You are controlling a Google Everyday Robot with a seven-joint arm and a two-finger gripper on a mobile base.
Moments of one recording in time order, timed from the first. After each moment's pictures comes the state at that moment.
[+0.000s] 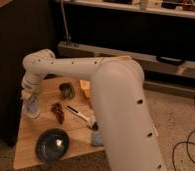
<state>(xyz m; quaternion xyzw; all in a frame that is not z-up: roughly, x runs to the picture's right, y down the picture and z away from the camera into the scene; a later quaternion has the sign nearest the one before) -0.367 0.024 0.743 0.23 -0.34 -0.89 0.18</state>
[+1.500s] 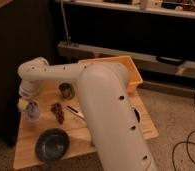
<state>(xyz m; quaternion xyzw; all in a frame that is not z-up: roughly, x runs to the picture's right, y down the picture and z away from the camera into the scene) -0.387 0.064 0.772 0.21 -0.37 -0.89 0.16</state>
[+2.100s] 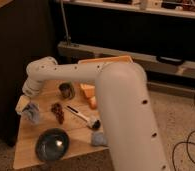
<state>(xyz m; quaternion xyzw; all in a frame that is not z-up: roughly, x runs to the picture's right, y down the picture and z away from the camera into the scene) -0.363 0.037 0.733 0.26 -0.35 -0.87 0.23</state>
